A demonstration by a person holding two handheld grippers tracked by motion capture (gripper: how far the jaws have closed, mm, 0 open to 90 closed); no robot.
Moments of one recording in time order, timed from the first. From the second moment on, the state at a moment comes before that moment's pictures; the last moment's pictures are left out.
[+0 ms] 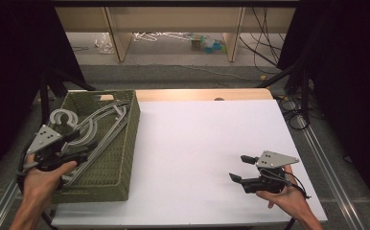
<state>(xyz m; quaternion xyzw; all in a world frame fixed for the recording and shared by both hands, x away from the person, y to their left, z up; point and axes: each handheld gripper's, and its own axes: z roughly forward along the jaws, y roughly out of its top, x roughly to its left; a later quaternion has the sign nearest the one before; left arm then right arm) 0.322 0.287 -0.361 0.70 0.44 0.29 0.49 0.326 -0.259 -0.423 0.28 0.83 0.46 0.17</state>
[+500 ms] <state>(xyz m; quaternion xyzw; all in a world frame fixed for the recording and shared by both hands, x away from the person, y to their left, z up) 0.289 0.200 -0.359 0.73 0.37 0.23 0.52 0.315 -0.251 -0.422 0.28 0.83 0.46 0.16</state>
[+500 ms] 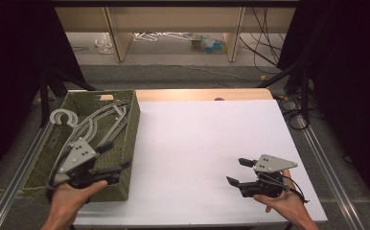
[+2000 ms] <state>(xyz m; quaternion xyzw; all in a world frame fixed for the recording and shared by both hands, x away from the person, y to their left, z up) 0.270 0.154 -0.431 0.76 0.31 0.20 0.54 0.282 -0.246 -0.433 0.29 0.81 0.48 0.18</state>
